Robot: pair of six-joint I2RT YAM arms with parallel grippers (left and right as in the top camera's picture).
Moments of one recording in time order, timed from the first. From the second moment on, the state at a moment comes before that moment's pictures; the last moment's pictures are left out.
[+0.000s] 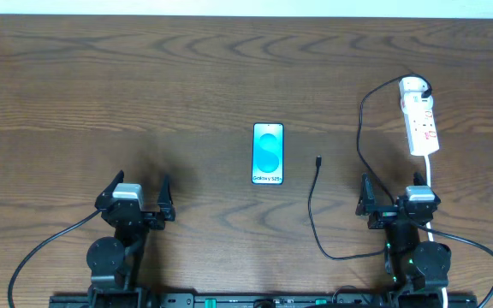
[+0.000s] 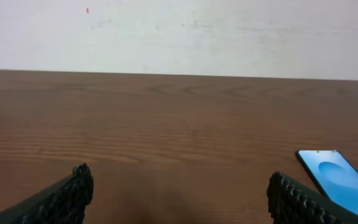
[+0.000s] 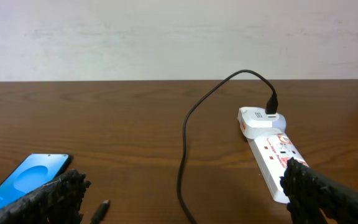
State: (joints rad) left arm 0.01 0.04 0.02 -0.10 0.11 -0.06; right arm 0.06 0.01 0.01 -0.07 0.02 0.02
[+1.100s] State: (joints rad) left arm 0.01 0.70 0.54 -0.37 0.32 -0.17; right arm 0.06 0.01 0.01 -0.07 0.02 0.02
